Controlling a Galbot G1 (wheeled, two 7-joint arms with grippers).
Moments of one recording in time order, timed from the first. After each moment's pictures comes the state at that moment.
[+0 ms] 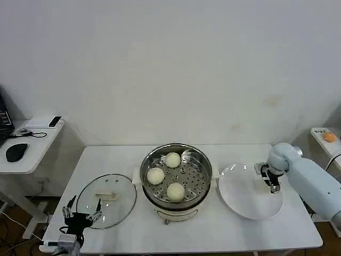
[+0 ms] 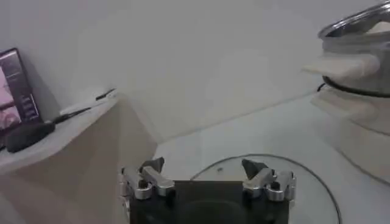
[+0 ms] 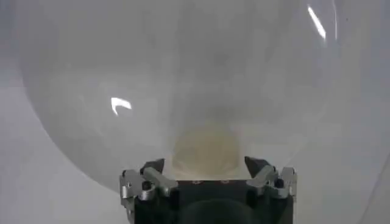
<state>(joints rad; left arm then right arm) 1.62 -1.42 -0.75 -2.02 0.12 0.16 0.08 -0.26 0.77 -0.40 1.10 -0.70 -0.13 -1.22</state>
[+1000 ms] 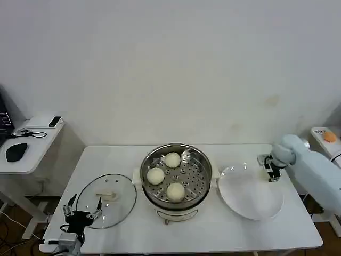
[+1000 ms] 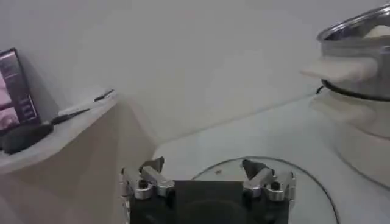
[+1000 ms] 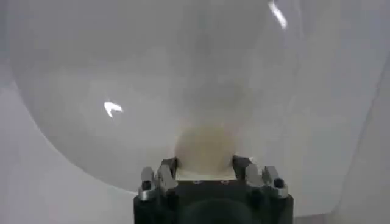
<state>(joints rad) 1.61 -1.42 -0.75 -2.03 0.13 0.16 0.08 -0.16 0.70 -0.42 1.24 -0.56 -0.19 -1.22</state>
